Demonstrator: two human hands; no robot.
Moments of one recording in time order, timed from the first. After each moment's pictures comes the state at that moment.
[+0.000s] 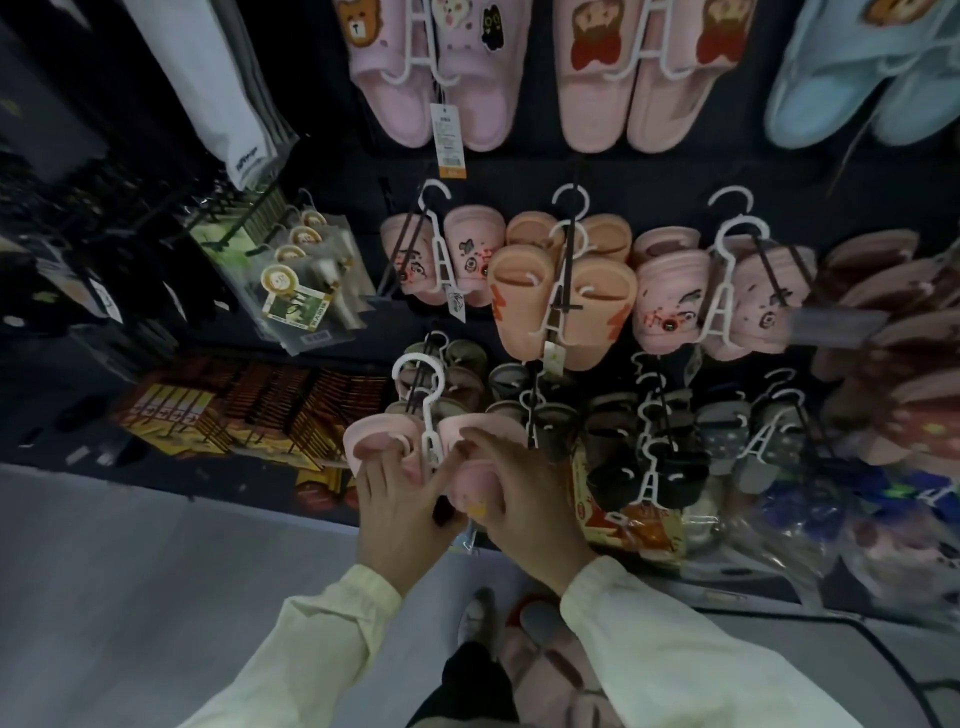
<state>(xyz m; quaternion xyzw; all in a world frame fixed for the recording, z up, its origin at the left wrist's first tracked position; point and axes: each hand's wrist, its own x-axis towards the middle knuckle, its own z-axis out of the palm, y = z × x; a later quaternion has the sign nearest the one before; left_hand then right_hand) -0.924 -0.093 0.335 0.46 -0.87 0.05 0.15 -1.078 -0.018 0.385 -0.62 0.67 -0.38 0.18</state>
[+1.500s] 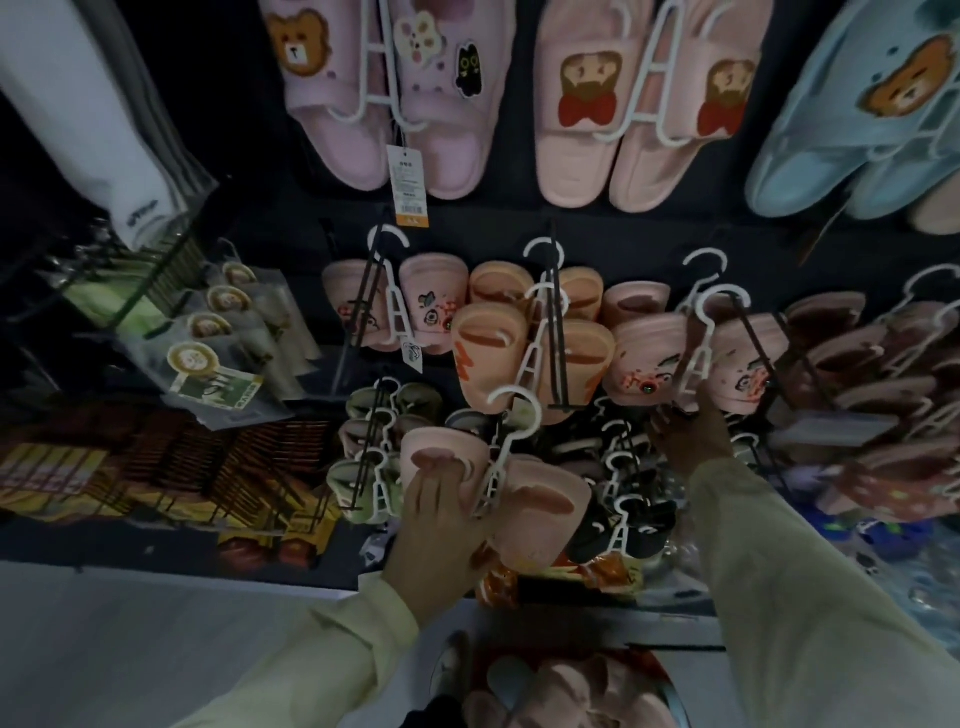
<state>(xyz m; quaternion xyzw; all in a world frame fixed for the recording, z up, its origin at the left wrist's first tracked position) -1.012 -0.163 0.340 0.23 -0.96 0.06 0.15 -1.365 -0.105 0.322 0.13 0.54 -0.74 0.37</state>
